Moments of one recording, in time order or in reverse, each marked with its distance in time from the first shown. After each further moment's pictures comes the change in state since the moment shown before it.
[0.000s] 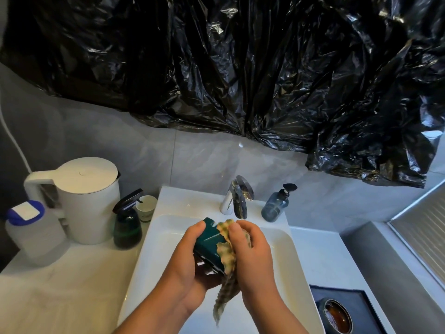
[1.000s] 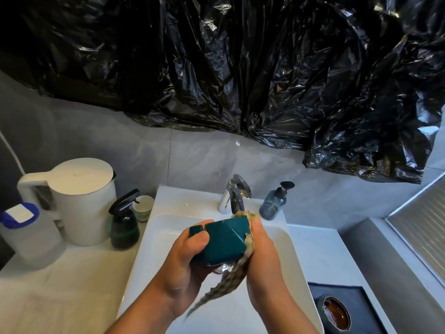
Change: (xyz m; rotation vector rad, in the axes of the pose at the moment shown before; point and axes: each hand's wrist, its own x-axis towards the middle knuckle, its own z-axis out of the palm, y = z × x) left_hand 0.006 -0.002 -0.015 0.061 -0.488 0.262; right_hand 0.000 -0.020 -0.015 0.244 -0.110 0.085
